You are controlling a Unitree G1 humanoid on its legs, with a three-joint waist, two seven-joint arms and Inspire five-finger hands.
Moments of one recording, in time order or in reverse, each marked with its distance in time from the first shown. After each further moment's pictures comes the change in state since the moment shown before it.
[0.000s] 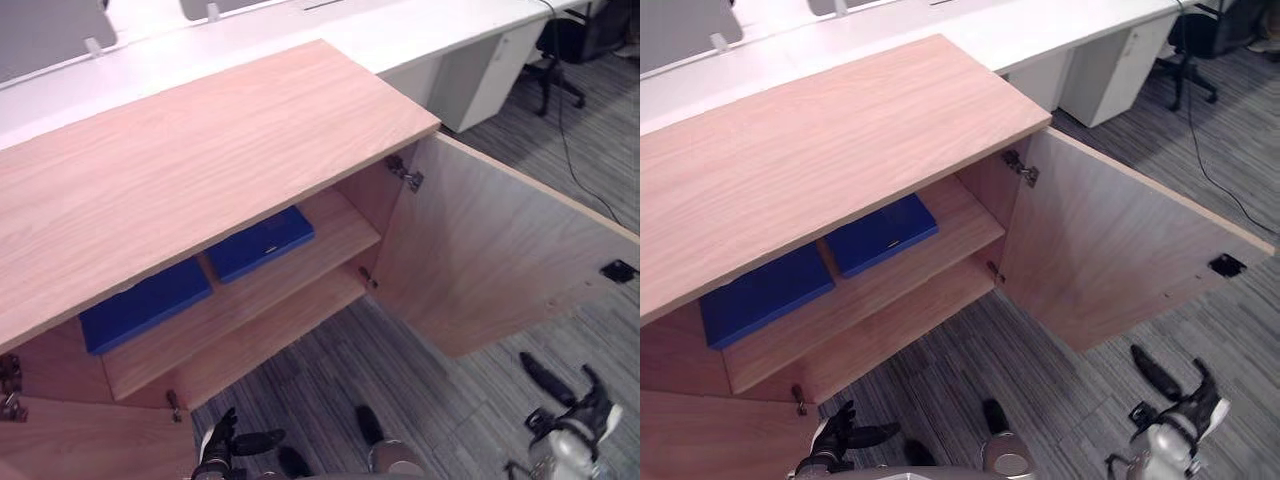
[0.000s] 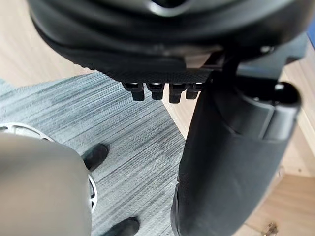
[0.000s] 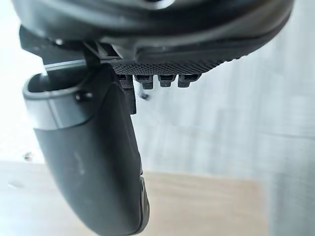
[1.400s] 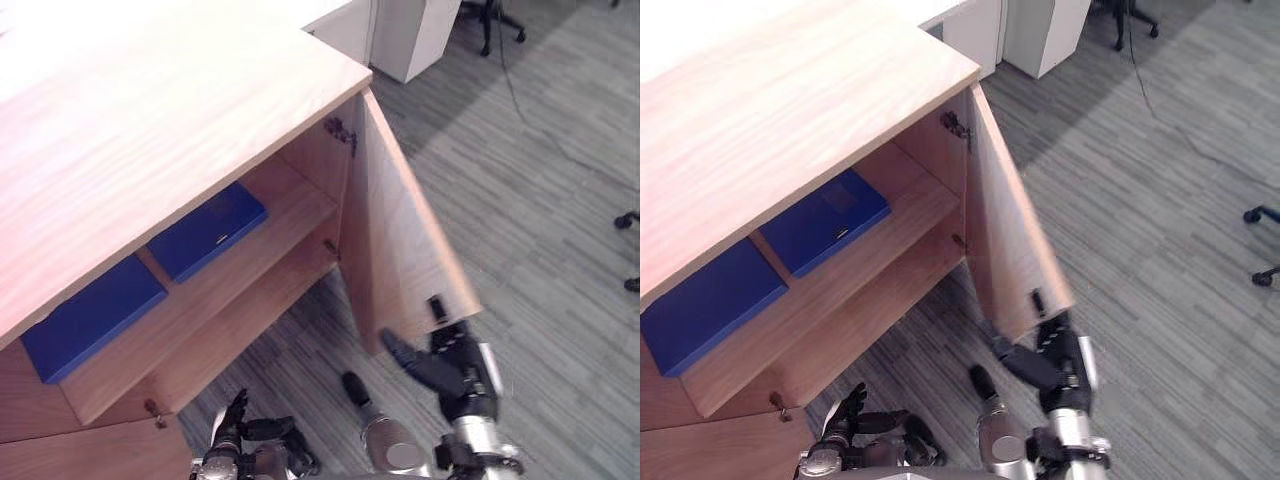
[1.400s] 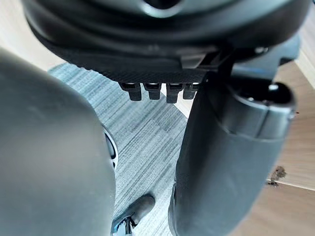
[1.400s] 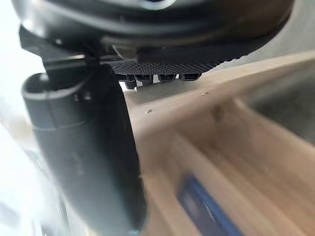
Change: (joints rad) left arm -0.081 -0.002 -0.022 0.060 0.111 -0.021 0.011; right arm 0.761 0.153 0.960 -0.990 0.090 -0.065 0.290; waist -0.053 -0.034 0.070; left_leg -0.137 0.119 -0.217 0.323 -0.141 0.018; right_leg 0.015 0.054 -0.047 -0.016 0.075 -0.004
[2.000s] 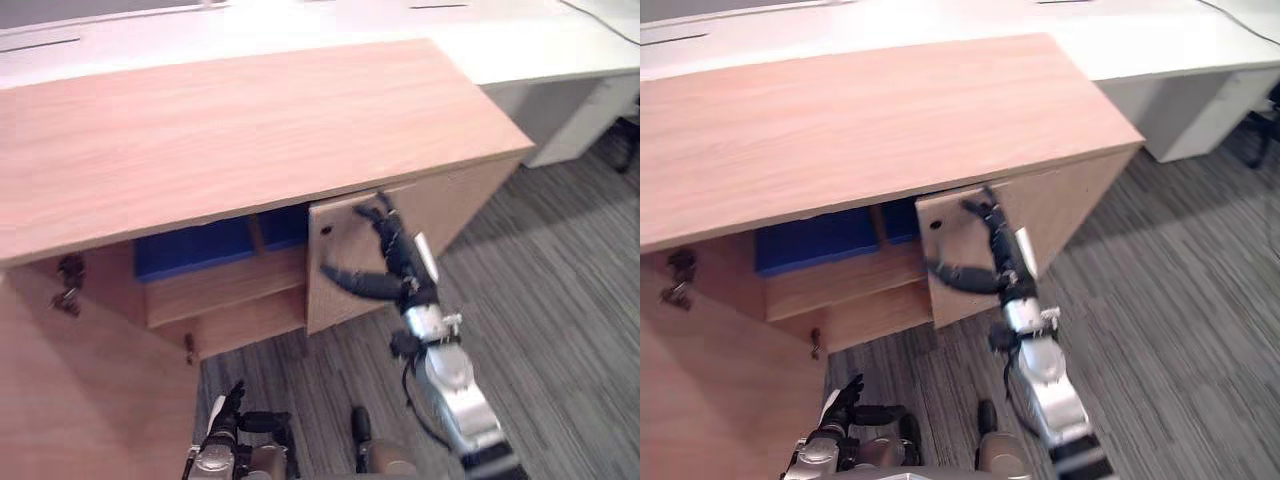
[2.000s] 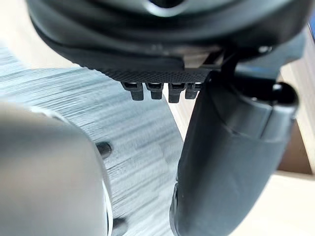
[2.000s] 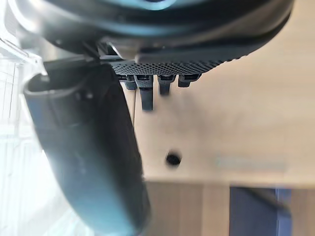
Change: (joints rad) left arm -0.020 0.017 0.021 -0.032 -0.047 0.026 0.028; right arm -0.786 0.004 -0.188 0.458 -0.273 -0.063 -0.220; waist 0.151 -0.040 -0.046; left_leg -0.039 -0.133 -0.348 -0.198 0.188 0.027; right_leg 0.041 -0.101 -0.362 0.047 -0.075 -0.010
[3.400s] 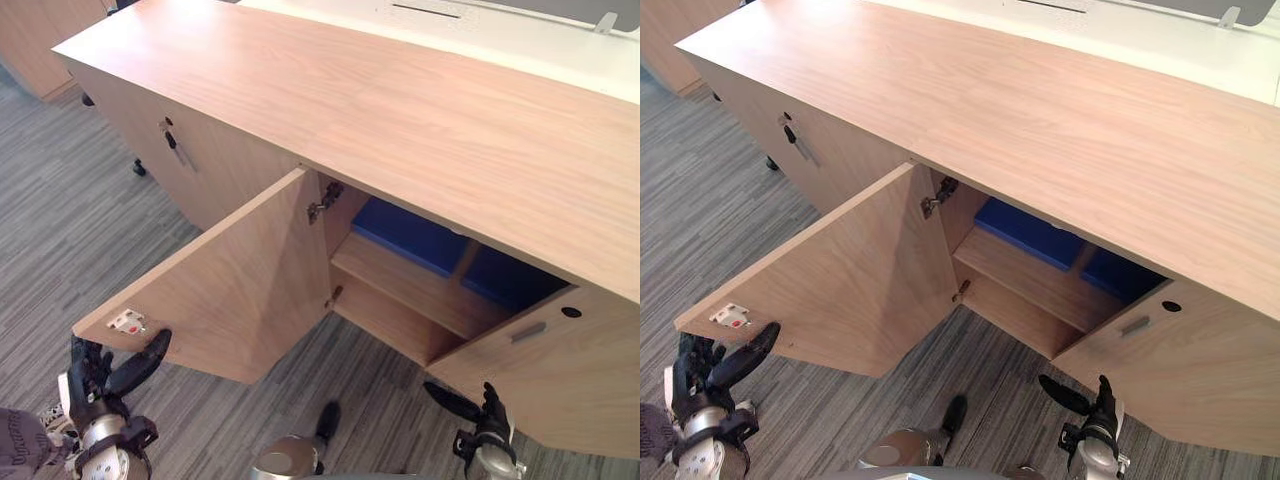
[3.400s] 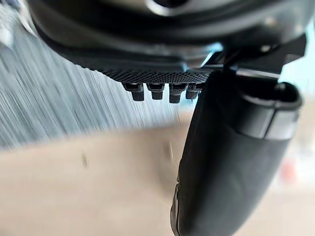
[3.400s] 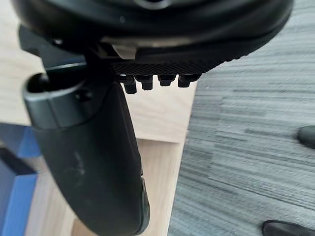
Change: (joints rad) left arm 0.292 0.020 0.306 -0.895 -0.426 -0.078 0.032; right arm 0.179 0.087 -0.499 0.713 0.024 0.157 0.001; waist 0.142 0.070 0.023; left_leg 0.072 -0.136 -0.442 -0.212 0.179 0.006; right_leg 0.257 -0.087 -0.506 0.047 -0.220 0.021
